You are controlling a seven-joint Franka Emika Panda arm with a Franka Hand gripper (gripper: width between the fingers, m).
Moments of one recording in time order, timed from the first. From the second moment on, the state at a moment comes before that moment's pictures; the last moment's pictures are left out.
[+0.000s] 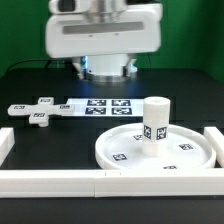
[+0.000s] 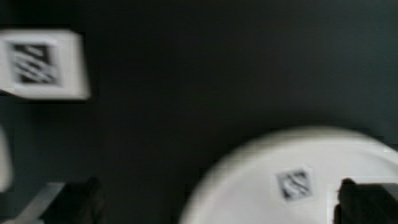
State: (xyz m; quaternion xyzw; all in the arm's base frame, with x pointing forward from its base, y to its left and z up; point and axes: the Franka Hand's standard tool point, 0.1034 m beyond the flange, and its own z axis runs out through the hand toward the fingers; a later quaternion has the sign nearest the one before) arm 0.442 -0.058 0.102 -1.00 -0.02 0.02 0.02
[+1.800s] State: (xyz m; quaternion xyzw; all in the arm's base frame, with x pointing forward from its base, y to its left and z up) arm 0.412 -0.138 0.082 -0.97 -0.24 0.02 0.00
